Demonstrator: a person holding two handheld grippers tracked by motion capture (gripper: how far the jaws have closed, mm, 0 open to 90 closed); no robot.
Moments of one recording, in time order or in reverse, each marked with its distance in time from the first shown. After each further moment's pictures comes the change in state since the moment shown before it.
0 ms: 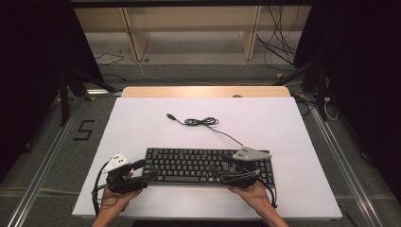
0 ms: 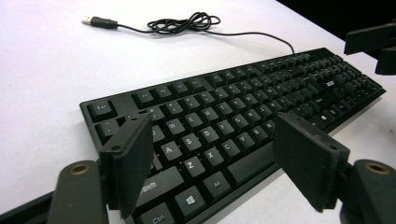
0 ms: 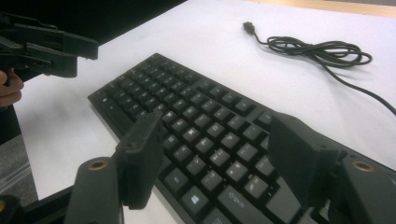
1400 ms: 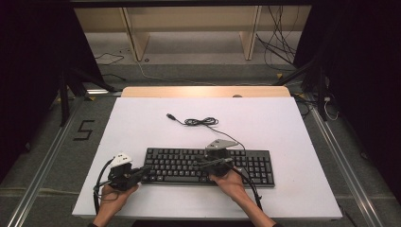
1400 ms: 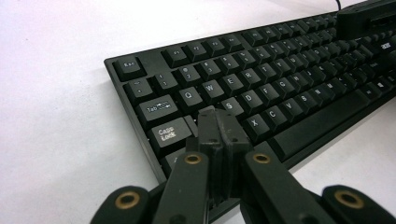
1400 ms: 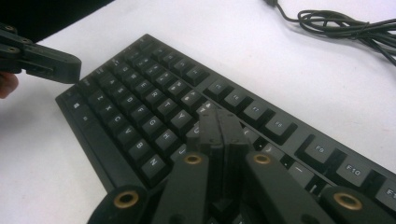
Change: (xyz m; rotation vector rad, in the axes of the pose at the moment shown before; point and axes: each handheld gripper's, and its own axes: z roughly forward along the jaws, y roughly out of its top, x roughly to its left) left arm 0.017 -0.007 0.014 0.148 0.065 0.001; right arm 0.010 0.016 0.076 0.130 -0.019 0.009
